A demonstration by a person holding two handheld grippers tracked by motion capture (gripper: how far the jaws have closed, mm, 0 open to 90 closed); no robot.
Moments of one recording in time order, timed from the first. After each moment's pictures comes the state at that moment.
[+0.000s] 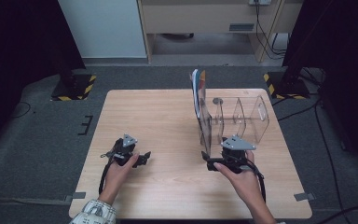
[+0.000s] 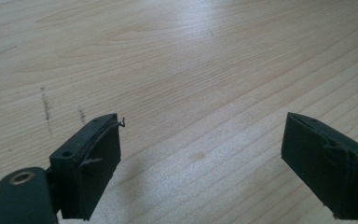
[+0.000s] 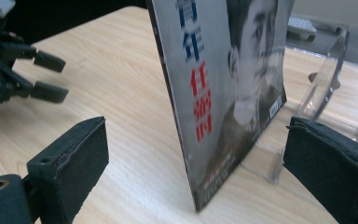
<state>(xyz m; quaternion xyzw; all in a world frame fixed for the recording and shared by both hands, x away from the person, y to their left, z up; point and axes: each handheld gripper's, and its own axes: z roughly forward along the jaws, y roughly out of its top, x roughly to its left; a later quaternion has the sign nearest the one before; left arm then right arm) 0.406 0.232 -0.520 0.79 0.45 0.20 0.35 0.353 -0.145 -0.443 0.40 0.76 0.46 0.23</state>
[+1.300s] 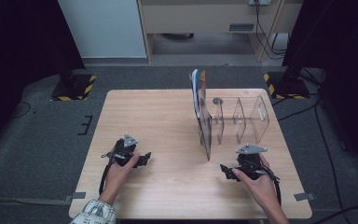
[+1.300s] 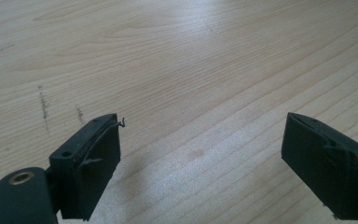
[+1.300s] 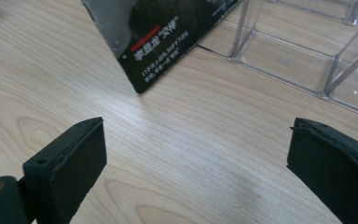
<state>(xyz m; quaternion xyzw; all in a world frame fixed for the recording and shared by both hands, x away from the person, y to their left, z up) 0.406 0.230 -0.522 0.80 0.45 0.20 0.35 0.361 -0.205 -0.496 0.45 0.80 0.36 0.16</state>
